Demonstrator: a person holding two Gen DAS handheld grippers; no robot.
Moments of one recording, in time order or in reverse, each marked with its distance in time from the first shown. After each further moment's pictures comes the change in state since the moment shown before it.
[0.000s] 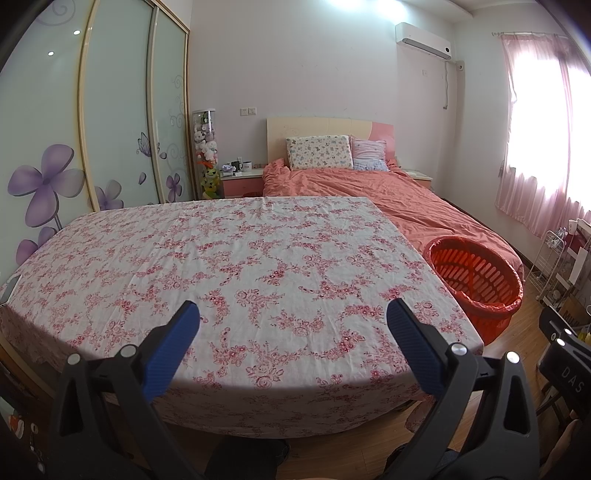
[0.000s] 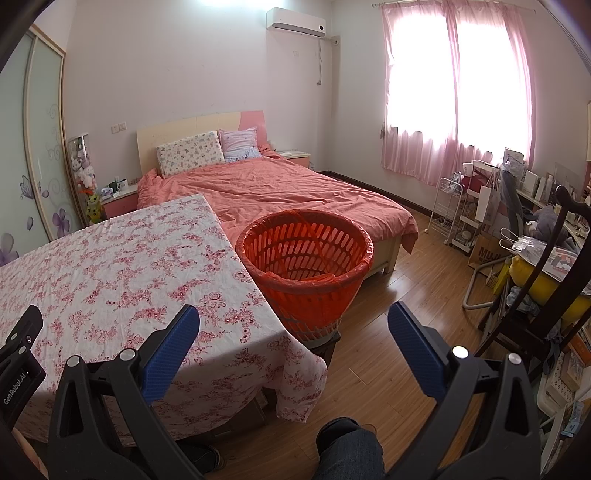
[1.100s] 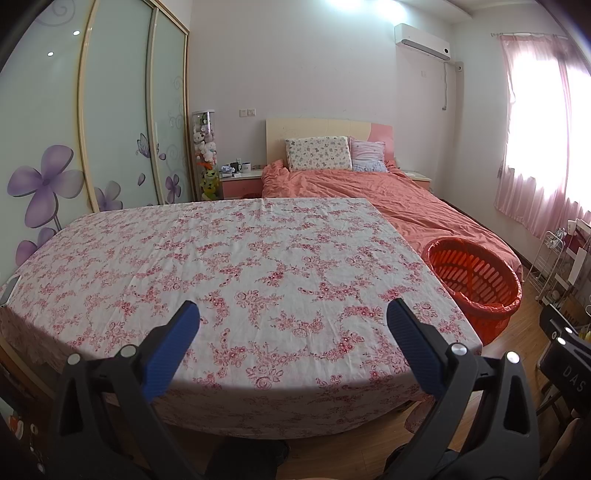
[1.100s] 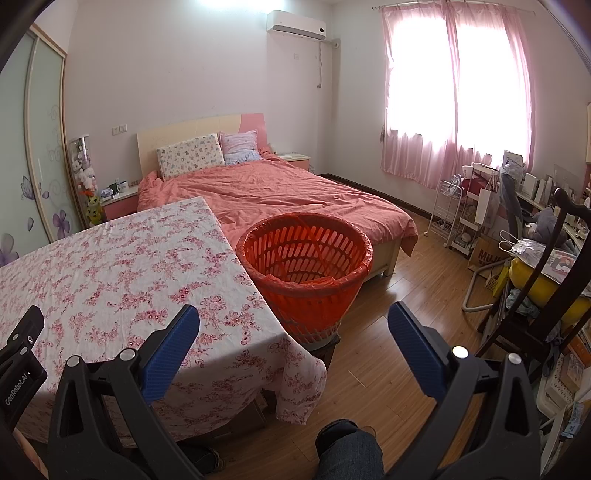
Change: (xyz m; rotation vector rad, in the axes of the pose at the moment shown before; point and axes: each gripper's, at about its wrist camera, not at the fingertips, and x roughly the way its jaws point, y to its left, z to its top) left arm -0.001 -0.001 0.002 0.002 -0.004 -0.001; right arm -0.001 0.001 0.002 -0.001 -0.006 -0.001
